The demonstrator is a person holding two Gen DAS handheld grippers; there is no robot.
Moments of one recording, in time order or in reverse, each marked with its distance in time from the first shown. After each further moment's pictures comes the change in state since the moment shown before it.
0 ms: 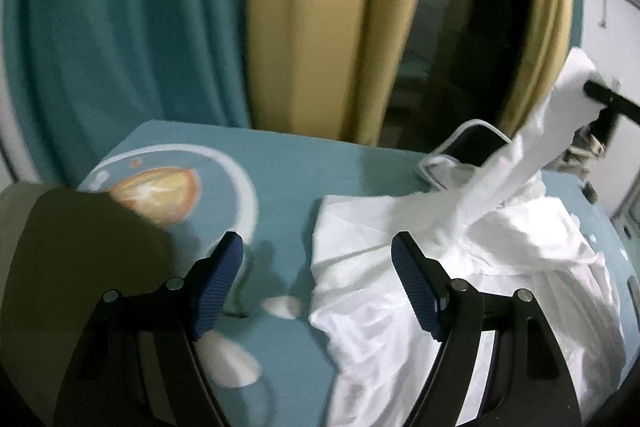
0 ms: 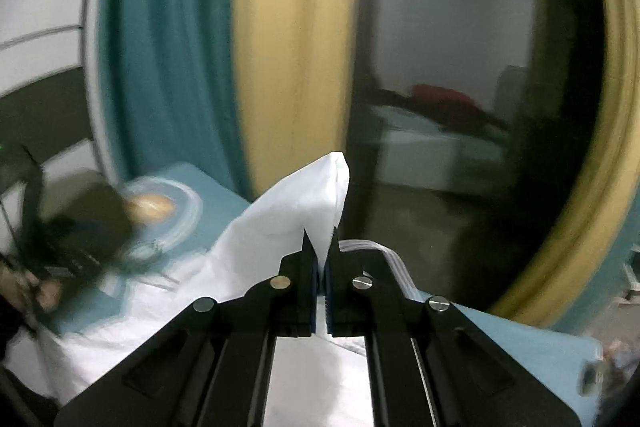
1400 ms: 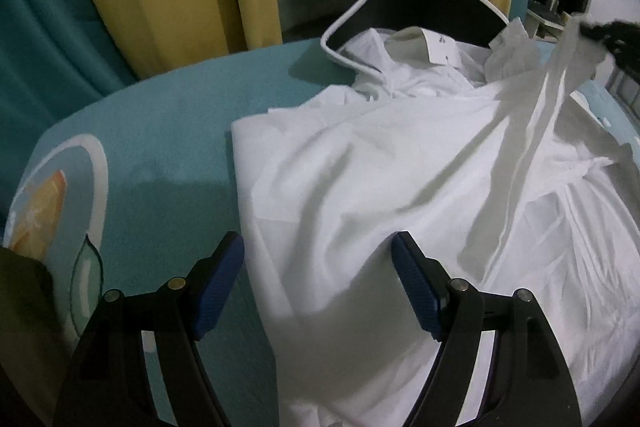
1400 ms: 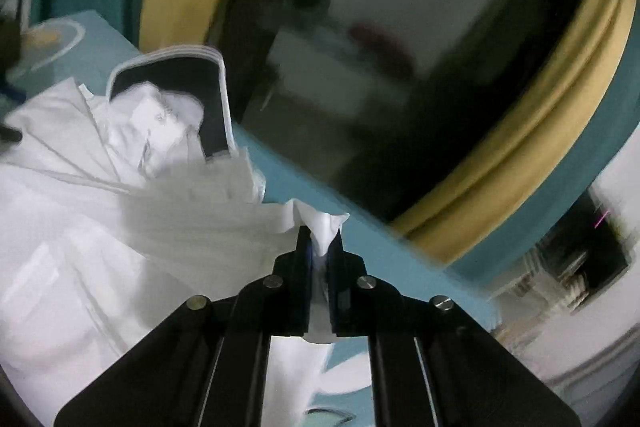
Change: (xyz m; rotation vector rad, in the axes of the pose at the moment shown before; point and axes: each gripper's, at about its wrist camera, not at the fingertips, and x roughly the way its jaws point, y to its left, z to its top) left arm 0.114 -0.093 -0.029 0.272 0.293 -0.063; right arm 0.039 -0.079 -0.114 -0.301 0.247 -0.345
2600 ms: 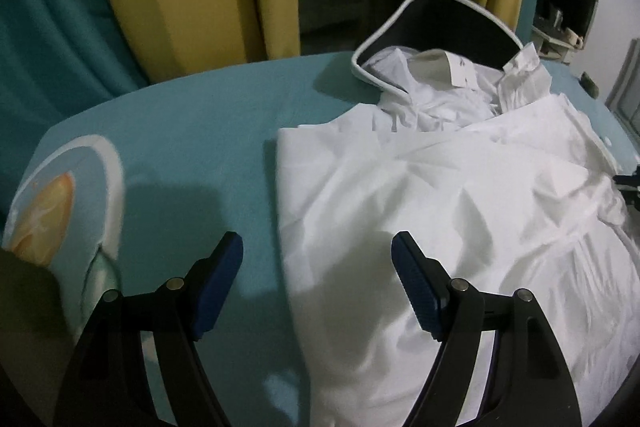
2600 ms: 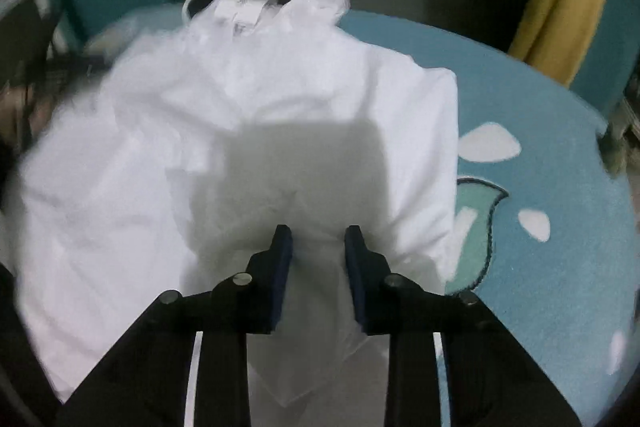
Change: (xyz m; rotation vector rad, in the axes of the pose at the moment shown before) left arm 0.011 0.027 0.010 -0.021 -0.016 -0.012; right arm -0.010 0.049 -0.119 0.307 0.285 0.439
